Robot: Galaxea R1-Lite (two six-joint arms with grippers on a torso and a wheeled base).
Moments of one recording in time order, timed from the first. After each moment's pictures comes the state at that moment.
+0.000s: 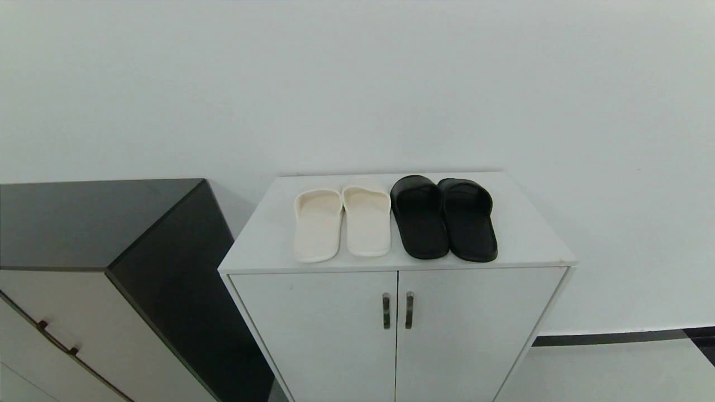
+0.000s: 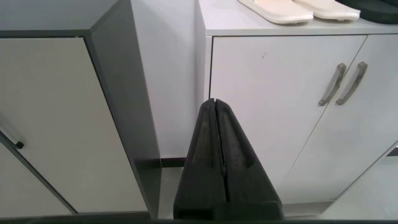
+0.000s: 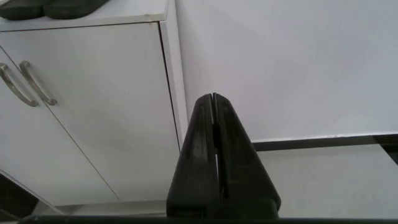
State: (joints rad) left arm 0.00 0.00 0.00 0.00 0.00 -0.01; right arm 0.00 0.00 0.00 0.00 -0.02 0.00
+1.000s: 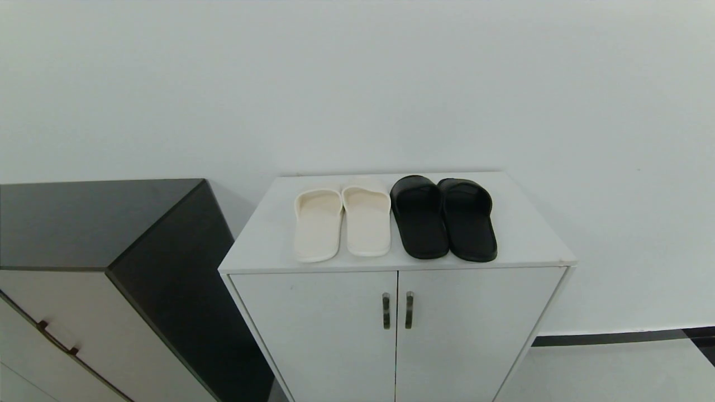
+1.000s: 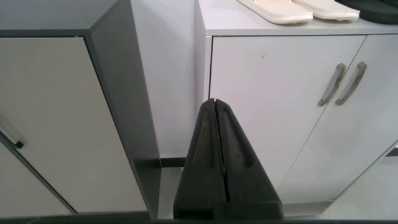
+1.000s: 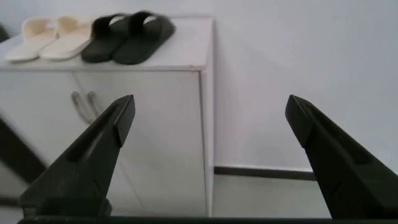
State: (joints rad) left arm 0.00 0.00 0.00 0.00 0.00 -0.01; right arm 0.03 0.26 -0.31 0.05 0.12 0.01
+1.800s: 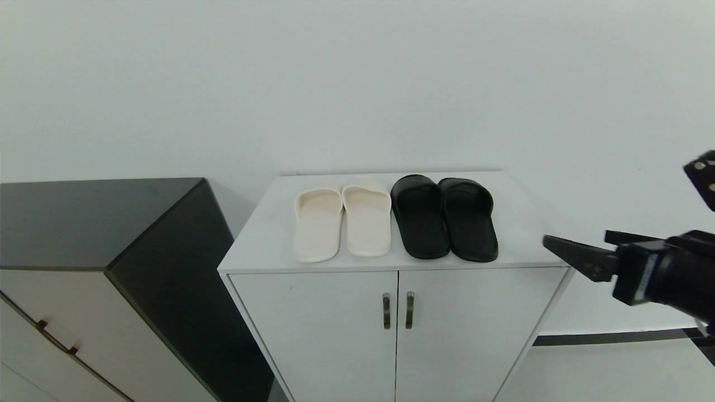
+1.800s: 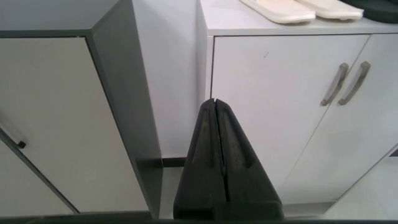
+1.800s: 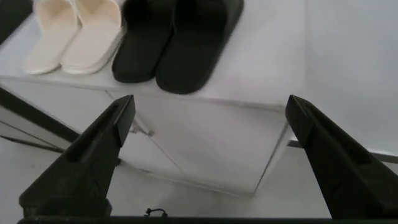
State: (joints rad) left arm 0.00 0.00 0.00 0.00 0.00 0.00; right arm 0.64 1.21 -0.67 -0.37 -0.32 0.22
